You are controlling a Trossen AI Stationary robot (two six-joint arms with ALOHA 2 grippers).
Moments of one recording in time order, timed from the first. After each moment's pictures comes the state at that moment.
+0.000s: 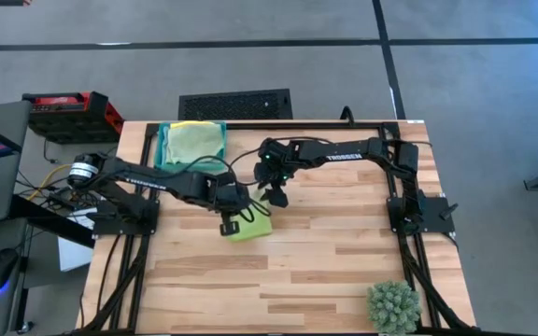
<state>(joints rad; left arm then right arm) -0.07 1.53 1.12 -0.75 -0.17 -0.20 -0.24 2.02 1.46 -0.44 -0.48 -0.26</state>
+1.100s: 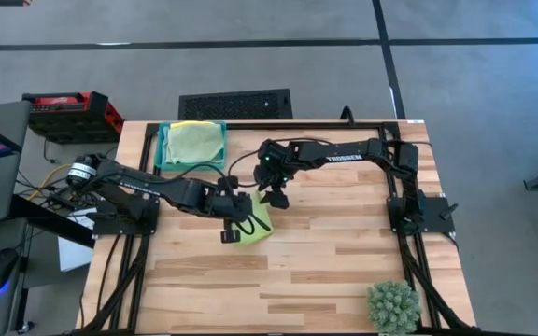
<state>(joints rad) -0.19 1.53 1.22 -0.78 -0.28 -0.17 -0.23 2.02 1.46 -0.44 -0.50 -0.27</state>
